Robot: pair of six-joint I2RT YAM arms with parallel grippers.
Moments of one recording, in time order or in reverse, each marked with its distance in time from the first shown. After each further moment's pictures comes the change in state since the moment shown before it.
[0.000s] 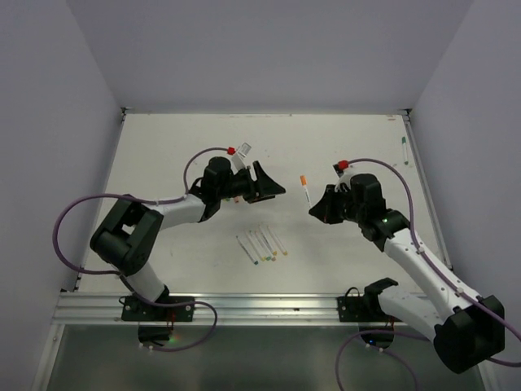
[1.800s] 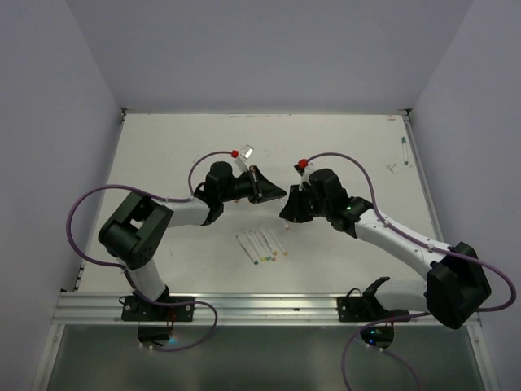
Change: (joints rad) left arm -0.034 0.089 -0.025 0.232 0.031 -0.149; right arm 0.271 0.286 0.111 0.123 0.069 0.072
